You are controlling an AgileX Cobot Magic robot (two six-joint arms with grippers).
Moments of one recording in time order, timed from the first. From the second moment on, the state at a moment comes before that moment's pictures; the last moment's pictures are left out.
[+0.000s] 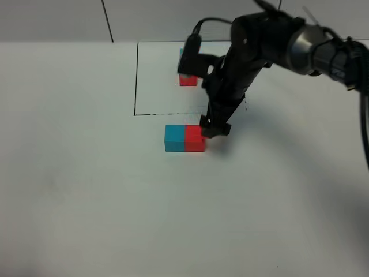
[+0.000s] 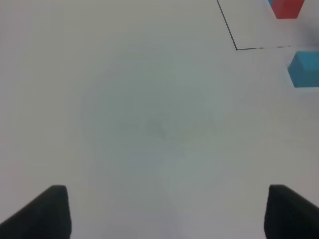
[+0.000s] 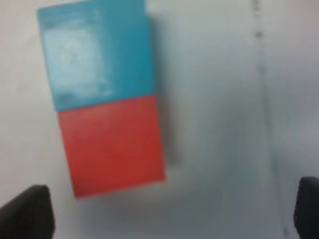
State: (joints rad) left arm -0.02 0.00 -0.50 -0.09 1.04 0.07; right arm 0.34 2.13 -1.68 0.17 0.85 -0.84
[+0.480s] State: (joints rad) left arm -0.02 0.00 -0.50 -0.09 1.04 0.07; right arm 0.13 1.51 -0.92 0.23 0.27 -0.55
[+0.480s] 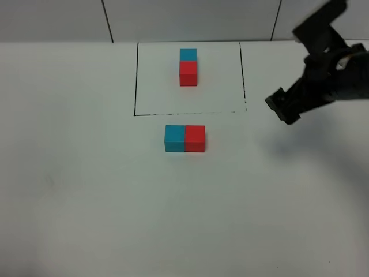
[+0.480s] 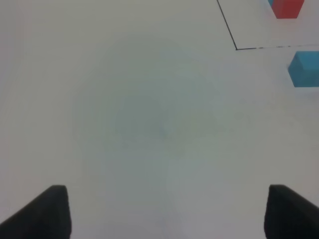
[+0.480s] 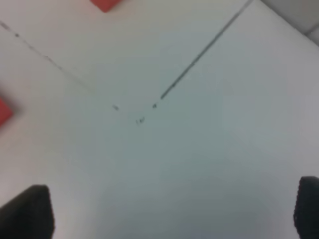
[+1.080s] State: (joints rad) left arm -0.02 0.00 -0.50 -0.09 1.04 0.07; right arm 0.26 1.59 -1.07 0.18 0.54 -0.63
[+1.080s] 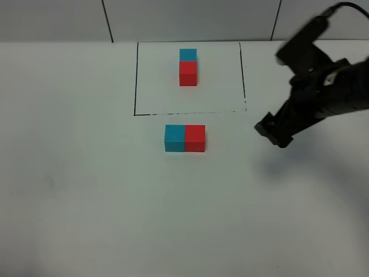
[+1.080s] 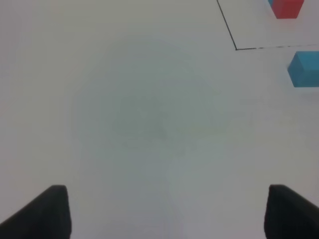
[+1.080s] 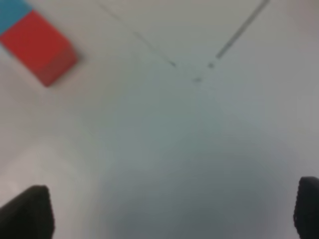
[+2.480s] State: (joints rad) left arm -0.02 0.00 -0.50 -0.09 1.04 0.07; right arm 0.53 2.47 -2.06 0.01 1.14 -0.72
